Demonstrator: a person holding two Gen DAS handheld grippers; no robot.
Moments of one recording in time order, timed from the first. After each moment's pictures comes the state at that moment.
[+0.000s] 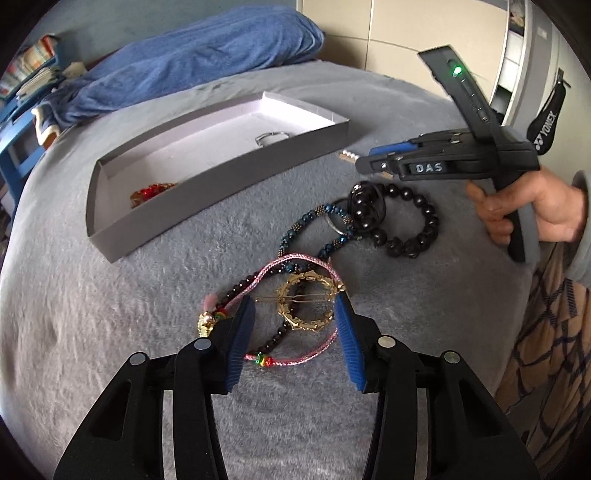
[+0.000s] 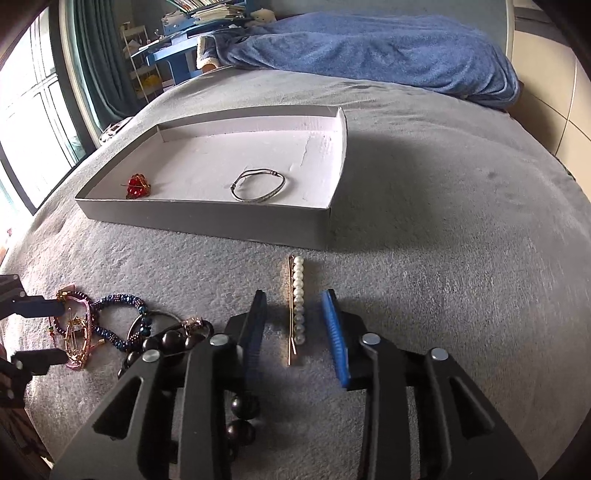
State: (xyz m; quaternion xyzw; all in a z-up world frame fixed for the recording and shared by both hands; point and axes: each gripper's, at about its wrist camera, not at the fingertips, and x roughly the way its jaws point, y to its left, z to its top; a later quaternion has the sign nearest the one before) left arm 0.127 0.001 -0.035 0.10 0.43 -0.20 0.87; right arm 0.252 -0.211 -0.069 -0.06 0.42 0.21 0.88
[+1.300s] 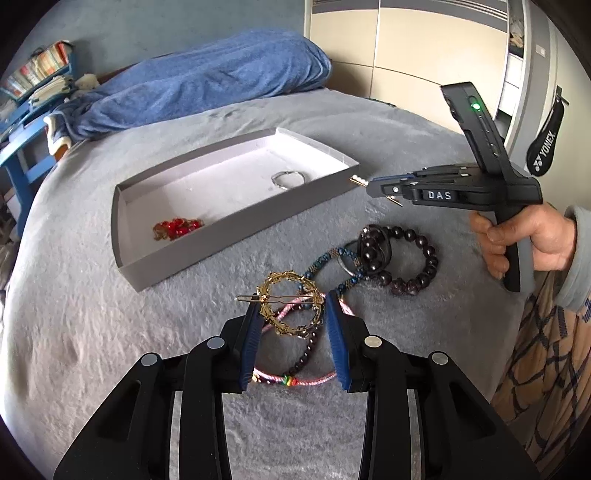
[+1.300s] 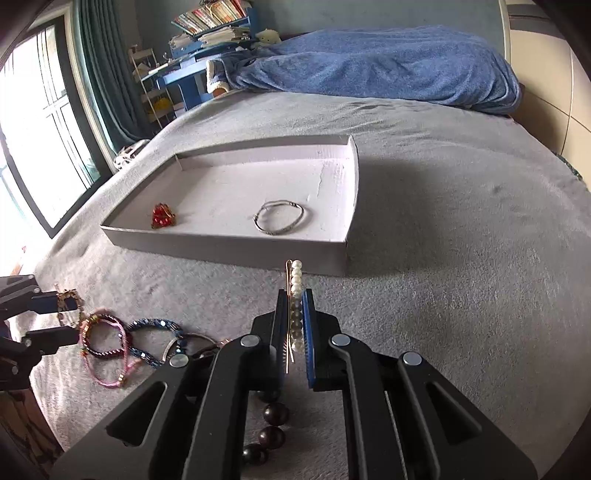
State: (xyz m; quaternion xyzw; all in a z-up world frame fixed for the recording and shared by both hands) left arm 0.127 0.022 -0.005 0.07 0.38 -0.20 0.90; right arm 0.242 -0.214 -0.047 -0.02 0.38 0.24 0.89
